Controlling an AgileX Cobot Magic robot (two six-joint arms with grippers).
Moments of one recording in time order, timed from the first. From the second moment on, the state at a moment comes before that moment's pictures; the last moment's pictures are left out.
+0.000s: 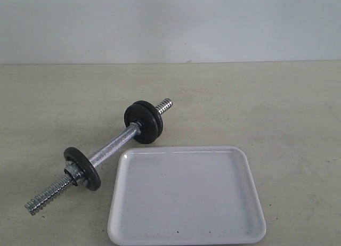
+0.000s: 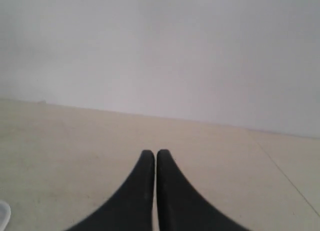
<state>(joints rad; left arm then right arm) -0.36 0.73 -0.97 -1.73 -0.19 1.94 -0.03 0.00 0.00 -0.37 0.10 0.20</state>
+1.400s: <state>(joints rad) -0.36 0.73 -0.97 -1.73 -0.19 1.94 -0.06 0.00 0.00 -0.17 0.35 0.10</state>
